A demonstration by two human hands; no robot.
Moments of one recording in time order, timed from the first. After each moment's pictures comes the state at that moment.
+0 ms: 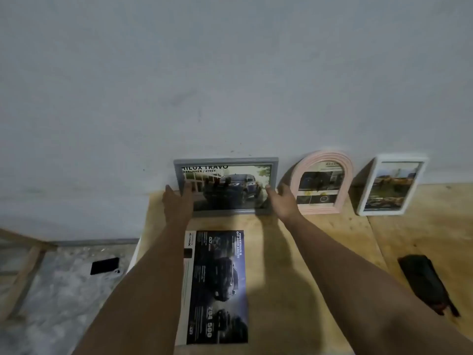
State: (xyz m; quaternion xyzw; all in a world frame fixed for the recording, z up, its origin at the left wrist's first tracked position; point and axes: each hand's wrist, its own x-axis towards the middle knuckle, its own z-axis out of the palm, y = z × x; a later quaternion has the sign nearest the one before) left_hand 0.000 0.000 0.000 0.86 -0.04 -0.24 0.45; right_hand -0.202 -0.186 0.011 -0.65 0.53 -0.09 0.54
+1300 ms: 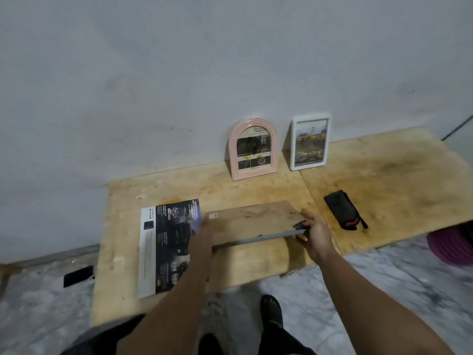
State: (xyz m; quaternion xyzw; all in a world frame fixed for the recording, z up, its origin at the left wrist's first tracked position) left_hand -0.276 0.060 -0.022 0.72 0.02 -0.45 0.53; right_hand -0.521 -0.106 0.010 -0.33 0.62 -0.28 0.66
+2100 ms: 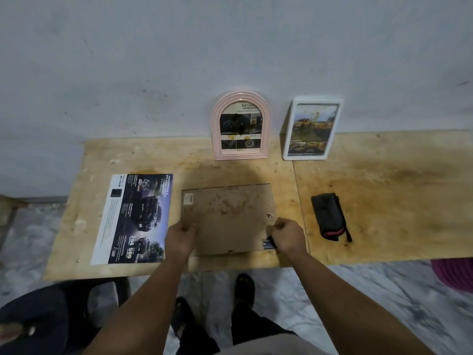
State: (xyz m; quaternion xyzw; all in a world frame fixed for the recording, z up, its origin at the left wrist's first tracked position) left_hand -0.346 0.017 -0.054 0.89 -0.04 -0.33 0.33; right_hand -0.554 -0.175 -0.039 -0.69 0.59 0.05 0.42
